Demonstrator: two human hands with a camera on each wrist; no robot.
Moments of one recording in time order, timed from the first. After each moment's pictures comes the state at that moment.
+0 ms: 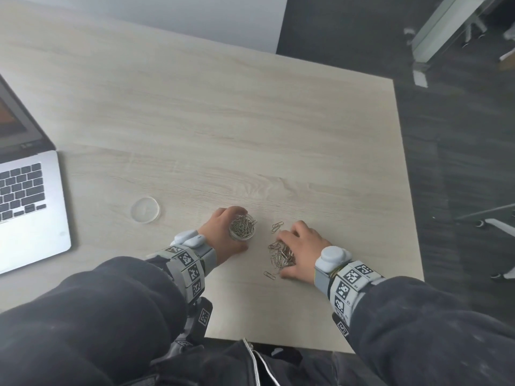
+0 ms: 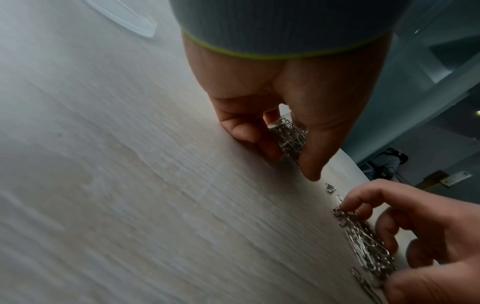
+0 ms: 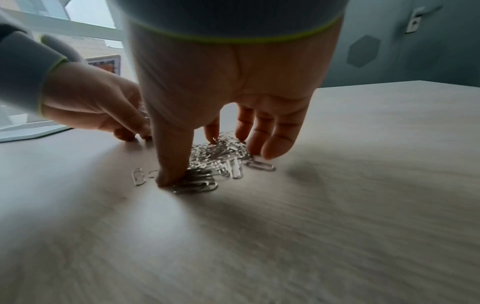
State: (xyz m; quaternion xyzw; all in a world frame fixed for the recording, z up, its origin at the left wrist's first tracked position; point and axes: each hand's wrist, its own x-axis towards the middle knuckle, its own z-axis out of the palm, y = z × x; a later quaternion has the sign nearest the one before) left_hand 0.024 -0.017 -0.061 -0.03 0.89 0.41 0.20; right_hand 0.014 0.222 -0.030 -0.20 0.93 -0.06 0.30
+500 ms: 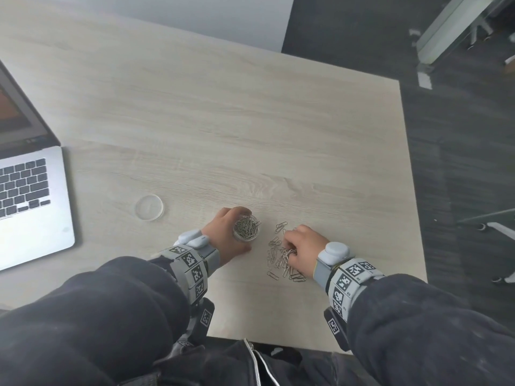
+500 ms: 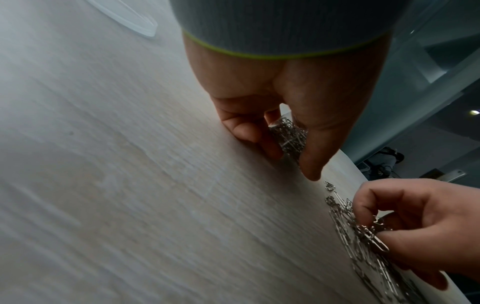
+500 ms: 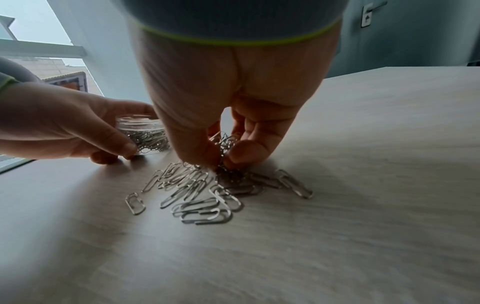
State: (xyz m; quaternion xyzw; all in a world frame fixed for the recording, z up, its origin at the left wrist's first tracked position) left_hand 0.026 -0.019 -0.059 -0.02 0.89 0.40 0.20; right_hand 0.006 0.212 -0.034 -0.14 0.93 -0.13 0.32
